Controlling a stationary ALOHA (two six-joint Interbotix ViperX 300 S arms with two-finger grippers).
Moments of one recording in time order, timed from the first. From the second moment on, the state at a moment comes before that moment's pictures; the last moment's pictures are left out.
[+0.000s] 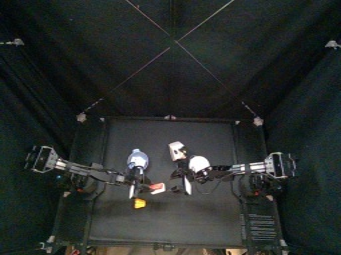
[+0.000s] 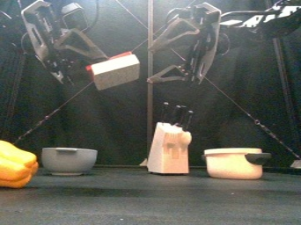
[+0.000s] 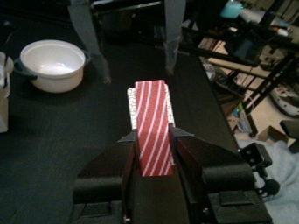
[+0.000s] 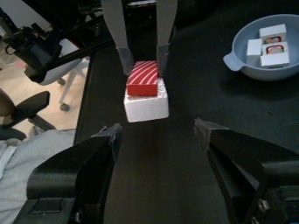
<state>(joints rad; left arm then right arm) -0.15 -0.35 1.03 -0.04 -0.45 -0.23 -0.03 -0.12 0.67 -0.95 -0.29 1.25</state>
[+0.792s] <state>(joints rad) -0.16 -0.29 1.03 -0.04 -0.55 -0.22 0.01 -0.06 0.62 -0.98 -0.29 1.25</state>
